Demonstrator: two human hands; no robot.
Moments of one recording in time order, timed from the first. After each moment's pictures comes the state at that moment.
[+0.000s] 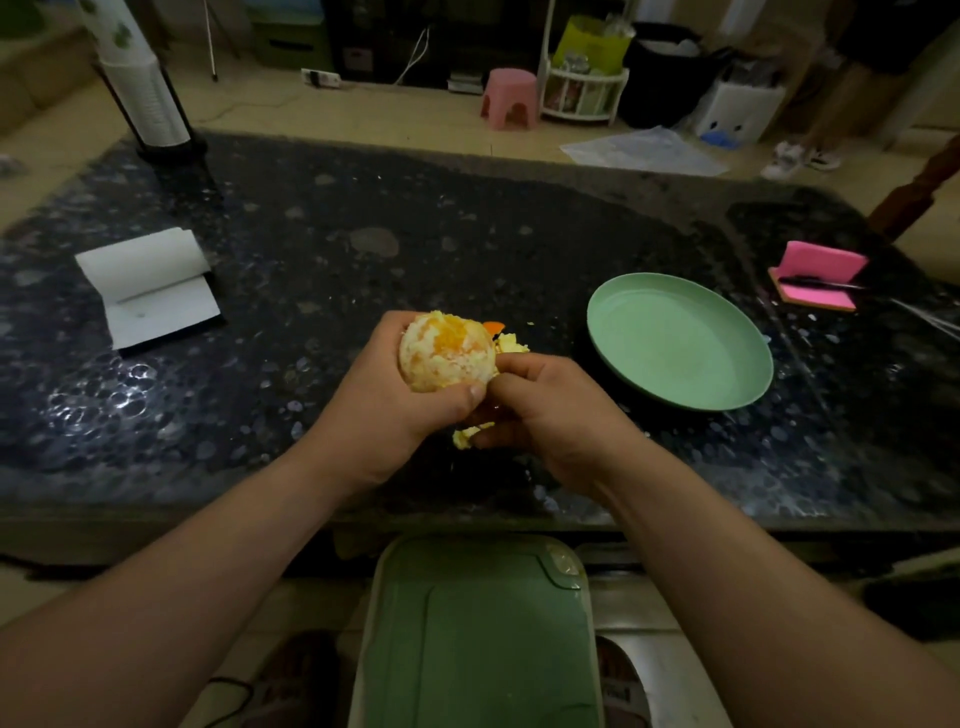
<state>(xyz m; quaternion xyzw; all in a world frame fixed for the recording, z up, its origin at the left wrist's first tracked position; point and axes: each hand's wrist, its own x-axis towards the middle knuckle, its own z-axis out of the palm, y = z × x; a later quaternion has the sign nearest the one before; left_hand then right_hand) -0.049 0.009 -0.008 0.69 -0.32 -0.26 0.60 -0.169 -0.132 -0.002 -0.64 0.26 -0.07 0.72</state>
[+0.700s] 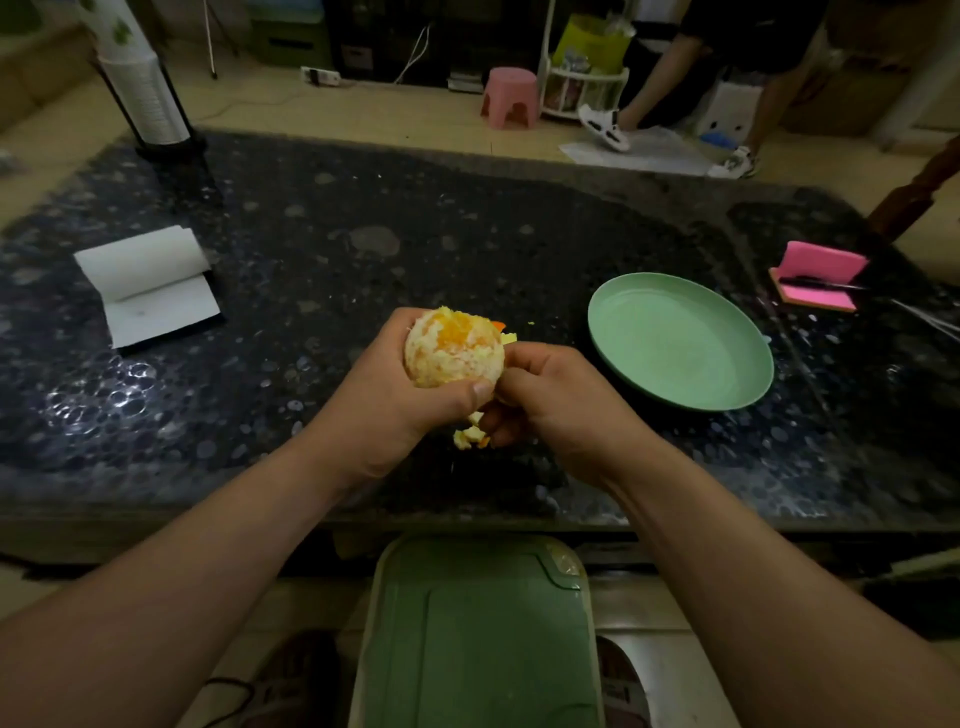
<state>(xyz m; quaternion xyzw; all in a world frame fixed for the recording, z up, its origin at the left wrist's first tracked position) -0.048 0.007 -0.003 0.65 -0.32 -0.31 0.62 -0.174 -0.139 0.008 -0.71 0.25 -0.07 0.65</state>
